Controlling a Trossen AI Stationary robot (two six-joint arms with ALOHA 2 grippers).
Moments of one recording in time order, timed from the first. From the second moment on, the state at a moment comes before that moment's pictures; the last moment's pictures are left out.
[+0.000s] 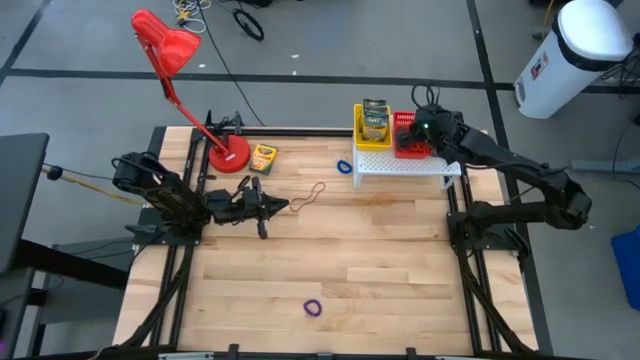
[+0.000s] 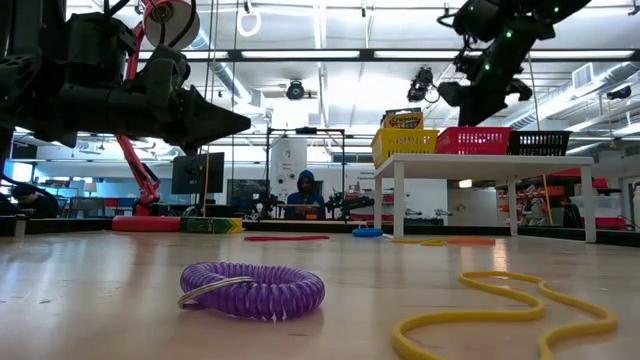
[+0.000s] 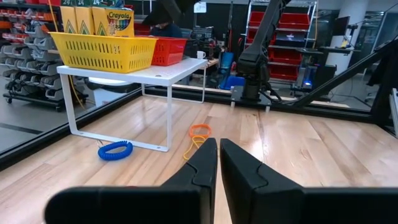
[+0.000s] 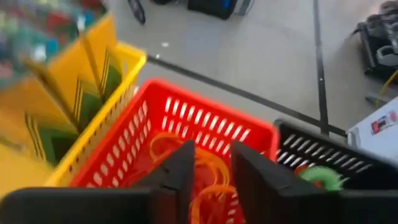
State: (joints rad) left arm -0.03 1.56 0.10 1.51 -0.27 -0.03; right arm -0.66 1.12 0.93 -0.54 0.57 0.25
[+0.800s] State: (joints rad) left arm -0.03 1.56 0.10 1.51 -0.27 -0.03; right arm 0.02 1.12 1.02 -0.54 0.52 0.34
